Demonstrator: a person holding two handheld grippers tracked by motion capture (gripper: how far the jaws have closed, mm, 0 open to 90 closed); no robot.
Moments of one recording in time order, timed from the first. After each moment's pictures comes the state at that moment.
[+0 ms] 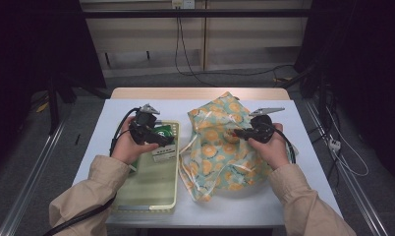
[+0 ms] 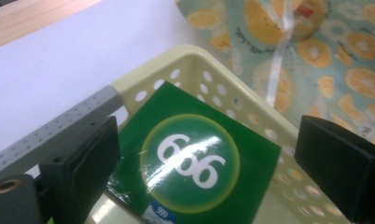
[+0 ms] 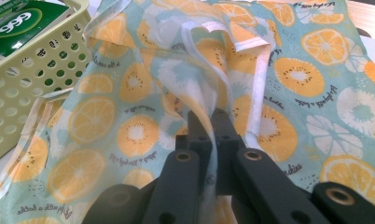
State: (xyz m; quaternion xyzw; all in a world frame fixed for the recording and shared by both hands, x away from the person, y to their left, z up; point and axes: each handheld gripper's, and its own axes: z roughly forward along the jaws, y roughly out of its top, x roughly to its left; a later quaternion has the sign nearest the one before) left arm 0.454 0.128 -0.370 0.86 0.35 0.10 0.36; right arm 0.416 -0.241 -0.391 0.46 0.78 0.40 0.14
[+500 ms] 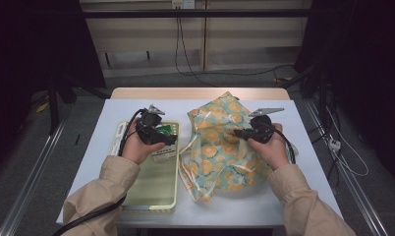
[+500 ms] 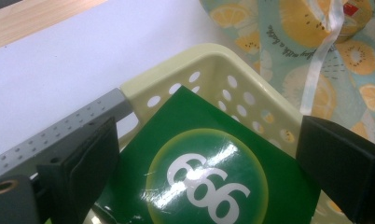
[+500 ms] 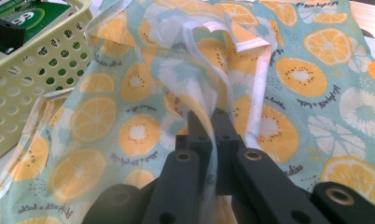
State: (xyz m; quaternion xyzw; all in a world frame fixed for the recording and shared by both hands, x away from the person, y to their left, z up) left arm 0.461 0.114 -0.387 0.85 0.37 0.13 0.34; right arm 0.416 -0.241 -0.391 0.46 0.78 0.40 0.14
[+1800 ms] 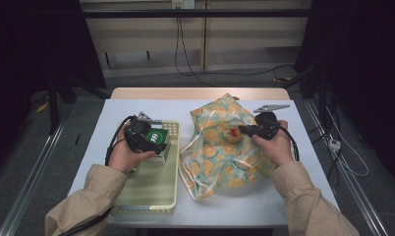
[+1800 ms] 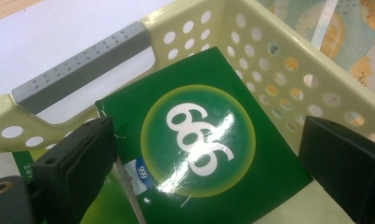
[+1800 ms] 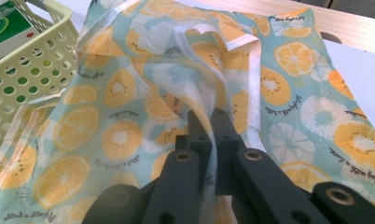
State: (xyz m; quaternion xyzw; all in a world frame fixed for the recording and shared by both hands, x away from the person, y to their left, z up) left arm 0.436 0.141 -0.385 0.87 0.37 0.14 0.30; right arm 0.420 -0.252 -0.384 0.47 0.77 0.40 0.15
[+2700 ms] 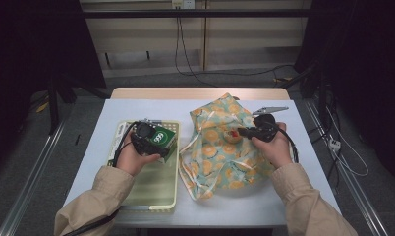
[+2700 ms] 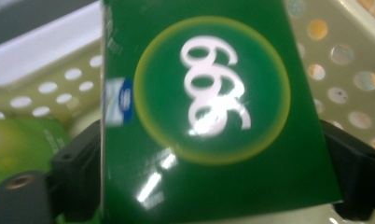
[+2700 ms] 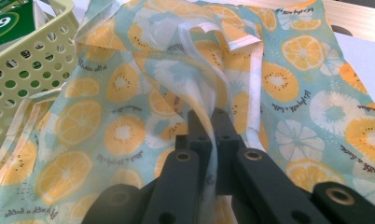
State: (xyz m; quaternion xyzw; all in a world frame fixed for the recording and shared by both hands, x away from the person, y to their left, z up) left arm 0.439 0.132 -0.406 0.86 0.43 0.09 0.27; right arm 0.419 -0.251 -0.391 0.47 0.77 0.40 0.14
